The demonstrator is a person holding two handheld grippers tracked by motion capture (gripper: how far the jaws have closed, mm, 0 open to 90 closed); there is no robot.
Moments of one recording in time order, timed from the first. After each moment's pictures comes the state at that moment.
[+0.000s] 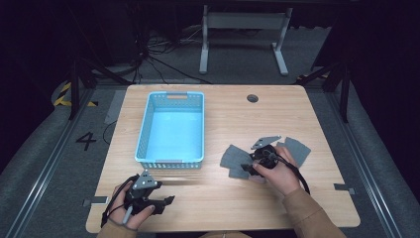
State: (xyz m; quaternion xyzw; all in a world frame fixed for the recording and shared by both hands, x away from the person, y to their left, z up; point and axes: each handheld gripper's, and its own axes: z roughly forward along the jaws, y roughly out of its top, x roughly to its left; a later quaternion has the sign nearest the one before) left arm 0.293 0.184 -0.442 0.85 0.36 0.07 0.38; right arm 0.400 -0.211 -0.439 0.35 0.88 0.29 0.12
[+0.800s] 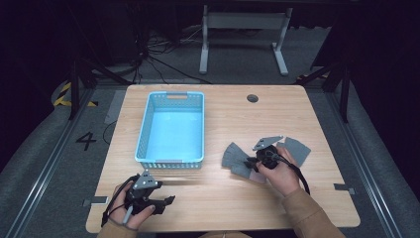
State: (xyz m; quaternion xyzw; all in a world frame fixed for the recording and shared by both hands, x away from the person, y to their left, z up) left arm 0.294 0.182 -0.442 0.85 0.35 0.07 0.38; right arm 0.395 -0.216 -0.430 0.32 0.89 0.31 0.11
